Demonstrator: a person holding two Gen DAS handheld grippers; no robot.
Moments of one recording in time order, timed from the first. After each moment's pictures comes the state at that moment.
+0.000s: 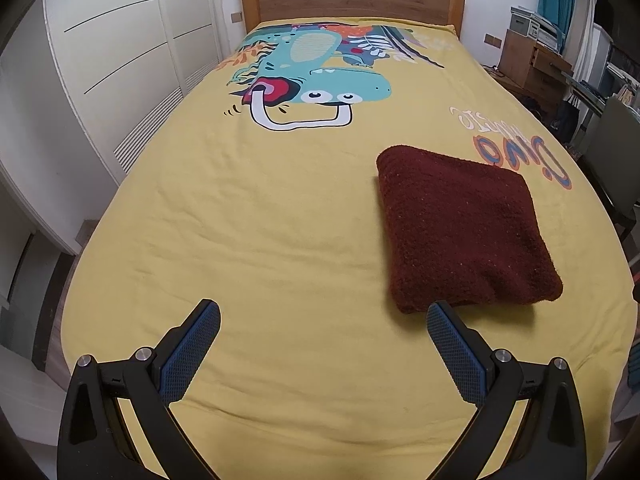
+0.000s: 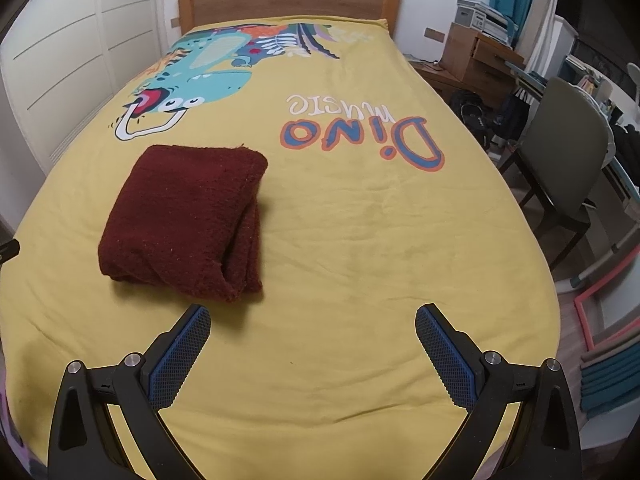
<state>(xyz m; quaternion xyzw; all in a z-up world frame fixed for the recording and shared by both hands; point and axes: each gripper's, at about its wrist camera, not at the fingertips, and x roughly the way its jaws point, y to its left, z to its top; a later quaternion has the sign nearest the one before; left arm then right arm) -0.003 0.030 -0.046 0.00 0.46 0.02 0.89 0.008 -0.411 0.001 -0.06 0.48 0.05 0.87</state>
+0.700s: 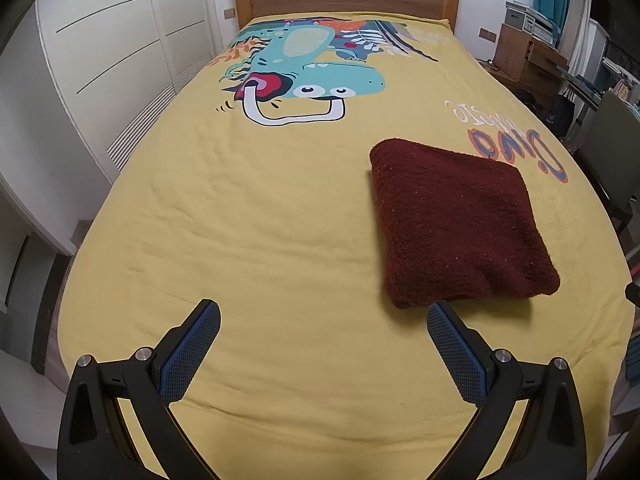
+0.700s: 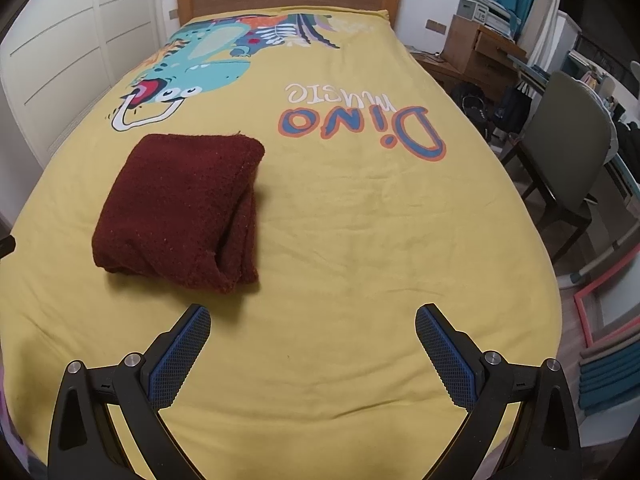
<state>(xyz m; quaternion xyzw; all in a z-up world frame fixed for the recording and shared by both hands) -0.003 0.027 -0.048 0.00 0.47 0.01 0.88 0.011 -0.414 -0.009 -0.07 0.50 0.05 0.86</state>
